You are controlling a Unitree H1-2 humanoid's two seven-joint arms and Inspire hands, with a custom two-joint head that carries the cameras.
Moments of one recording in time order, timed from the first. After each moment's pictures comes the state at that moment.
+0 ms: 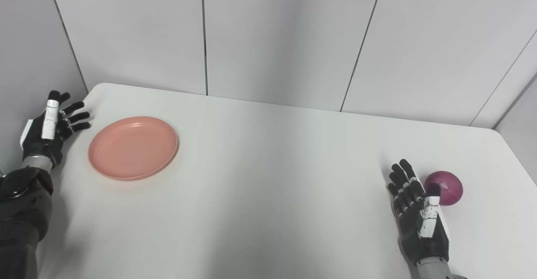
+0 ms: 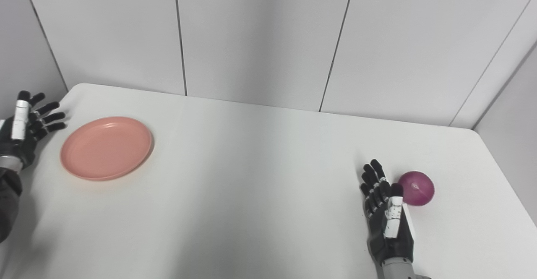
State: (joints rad) left arm -0.66 0.54 0.33 1.20 -0.30 -0.35 -0.23; right arm -0.04 -0.11 -0.14 0.02 0.32 0.00 0.14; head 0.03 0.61
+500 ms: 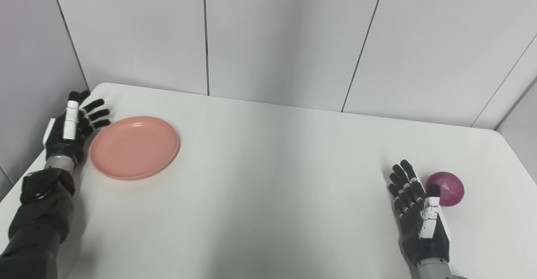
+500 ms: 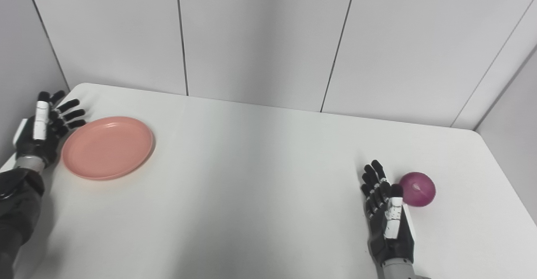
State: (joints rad) left arm -0.64 0.44 0.32 1.08 -0.33 -0.34 -0.24; right arm -0.04 -0.11 -0.14 0.02 0.30 0.00 0.14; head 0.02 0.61
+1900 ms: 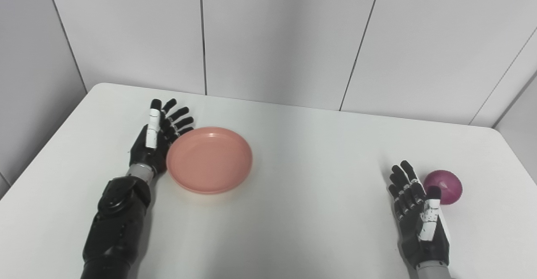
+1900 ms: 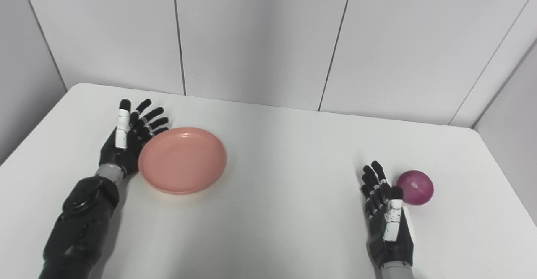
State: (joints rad) left arm -0.45 0.14 0.21 0.47 -0.34 0.06 -0.17; right arm -0.02 -0.09 -0.14 -0.01 0.29 0.00 0.13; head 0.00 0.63
